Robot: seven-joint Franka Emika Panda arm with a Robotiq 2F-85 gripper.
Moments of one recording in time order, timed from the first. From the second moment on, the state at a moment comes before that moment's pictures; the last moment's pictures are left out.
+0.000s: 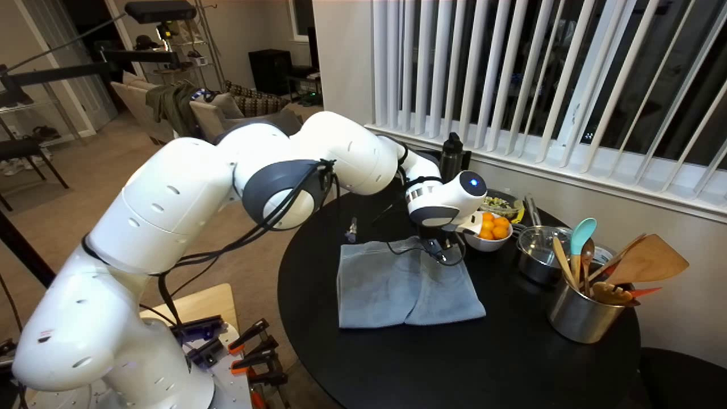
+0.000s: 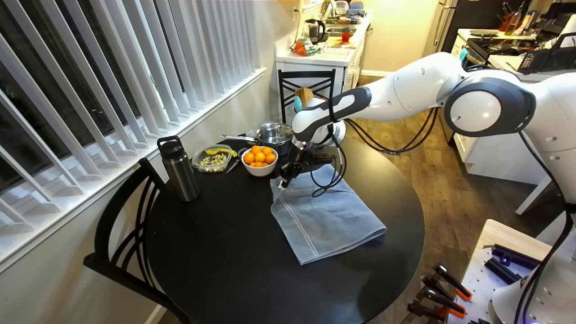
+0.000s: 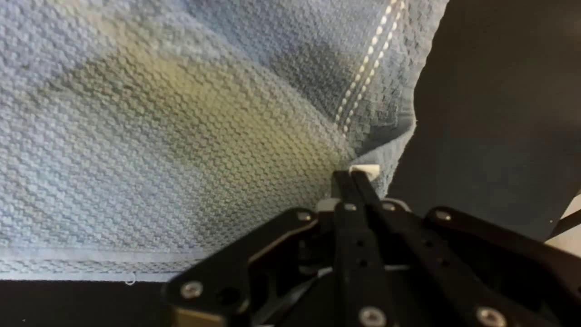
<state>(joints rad) -0.10 0.84 0.18 -1.45 0.49 2.35 -0.30</state>
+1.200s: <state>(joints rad) -0.01 0.93 0.16 -1.28 0.33 2.36 -0.20</state>
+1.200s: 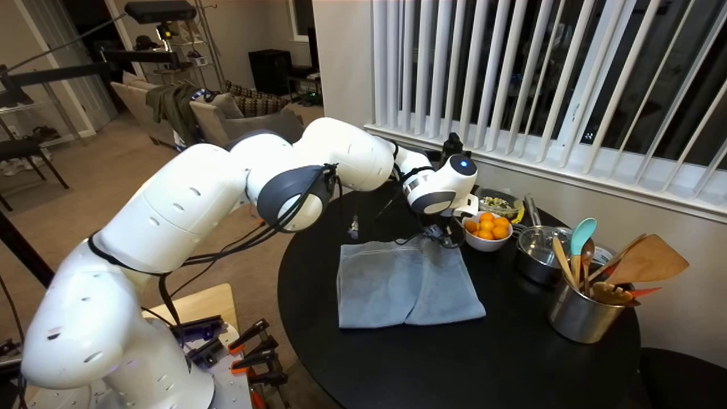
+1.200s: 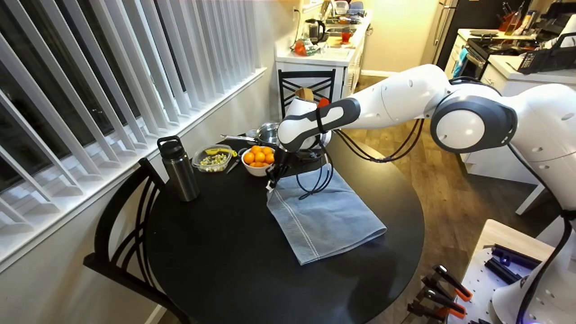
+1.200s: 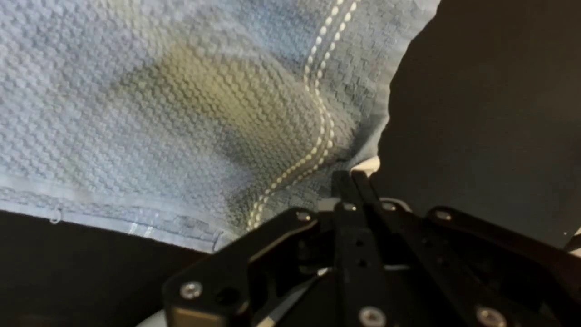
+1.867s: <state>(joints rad) 0.06 0.99 0.15 -1.23 0.24 2.37 -0.17</state>
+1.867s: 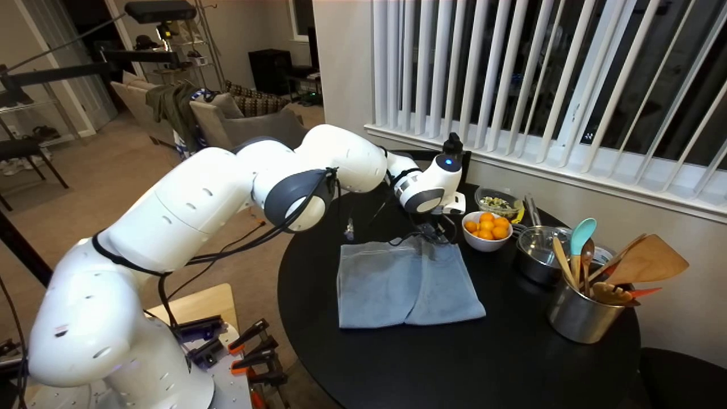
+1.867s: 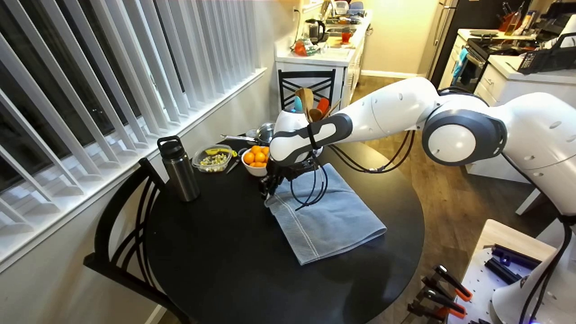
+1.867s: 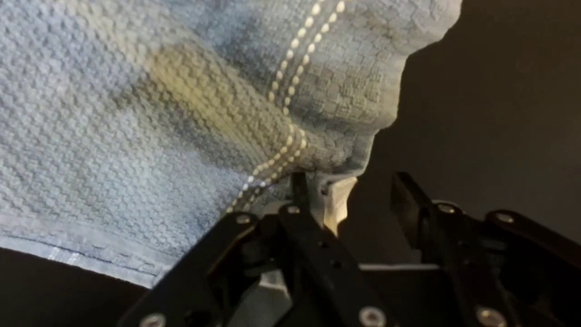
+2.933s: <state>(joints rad) 0.05 0.56 0.12 -1.68 0.11 2.17 -0.18</state>
